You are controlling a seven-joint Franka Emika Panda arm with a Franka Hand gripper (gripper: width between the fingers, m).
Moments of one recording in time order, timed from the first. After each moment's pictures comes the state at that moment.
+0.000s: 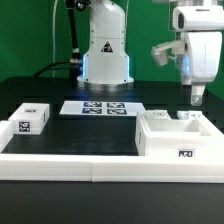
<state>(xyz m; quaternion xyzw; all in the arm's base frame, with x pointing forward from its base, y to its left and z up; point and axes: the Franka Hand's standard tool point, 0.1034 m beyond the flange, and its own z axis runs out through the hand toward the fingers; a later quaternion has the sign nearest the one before) 0.488 0.134 0.083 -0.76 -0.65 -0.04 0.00</state>
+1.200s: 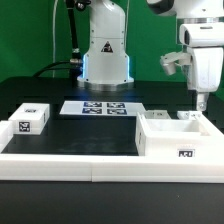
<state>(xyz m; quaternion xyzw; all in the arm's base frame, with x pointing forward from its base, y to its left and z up) 0.439 0.161 0.053 -0.74 -0.67 -0.03 0.03</state>
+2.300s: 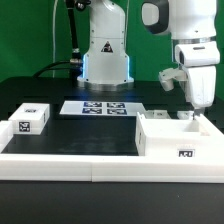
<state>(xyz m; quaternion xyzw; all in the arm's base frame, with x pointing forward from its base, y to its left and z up) 0.404 0.171 0.015 -0.74 -0.66 -0.05 0.04</state>
